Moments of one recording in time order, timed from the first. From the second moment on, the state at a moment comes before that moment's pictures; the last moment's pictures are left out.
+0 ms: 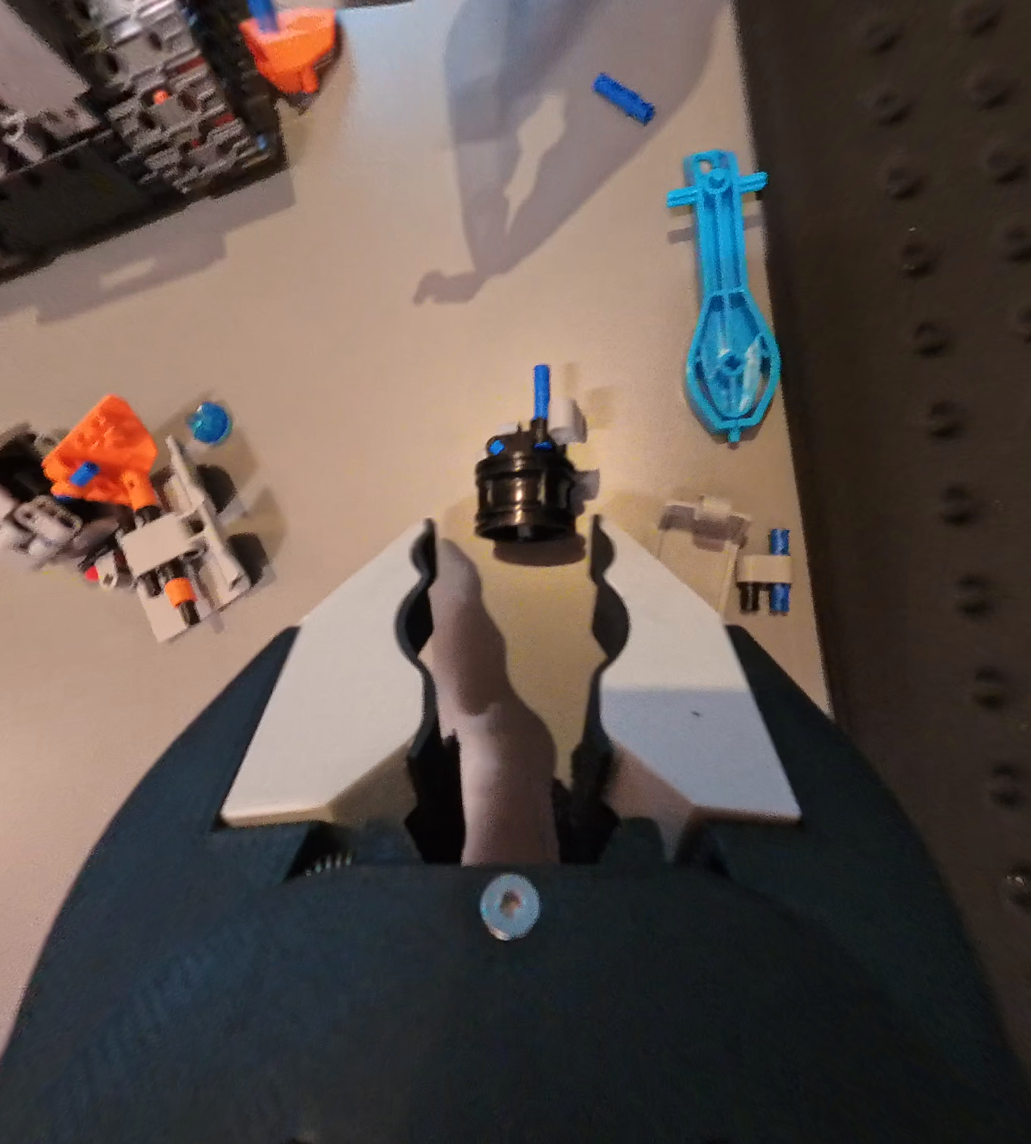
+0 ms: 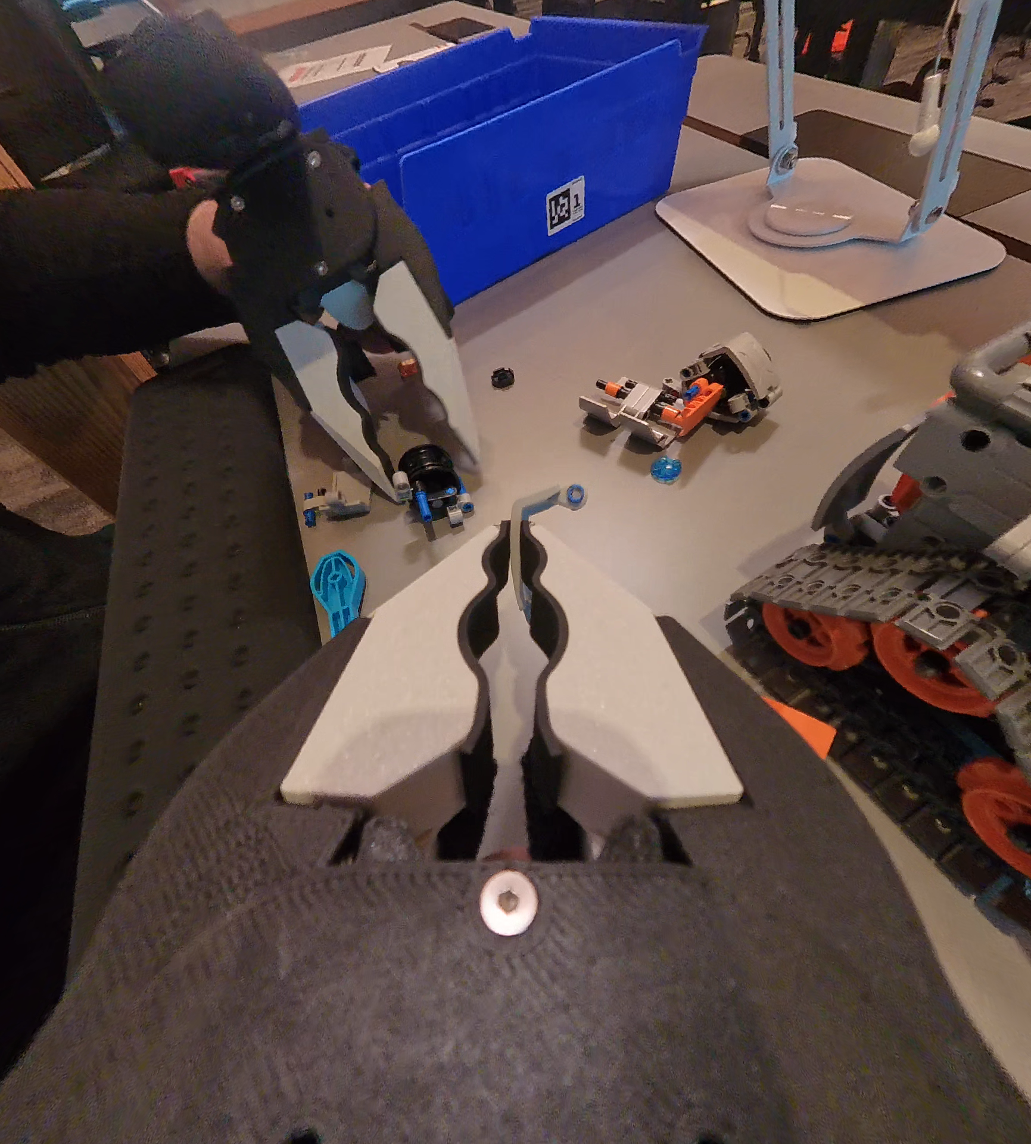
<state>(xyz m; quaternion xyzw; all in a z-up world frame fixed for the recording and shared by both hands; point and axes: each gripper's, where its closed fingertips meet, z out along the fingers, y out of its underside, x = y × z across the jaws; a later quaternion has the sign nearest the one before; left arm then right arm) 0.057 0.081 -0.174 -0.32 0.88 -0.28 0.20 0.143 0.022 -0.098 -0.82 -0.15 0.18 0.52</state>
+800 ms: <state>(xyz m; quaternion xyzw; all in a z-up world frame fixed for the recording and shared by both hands) 0.089 0.059 -0.138 -0.38 0.83 -0.33 0.25 0.140 0.020 -0.095 -0.82 -0.17 0.15 0.53</state>
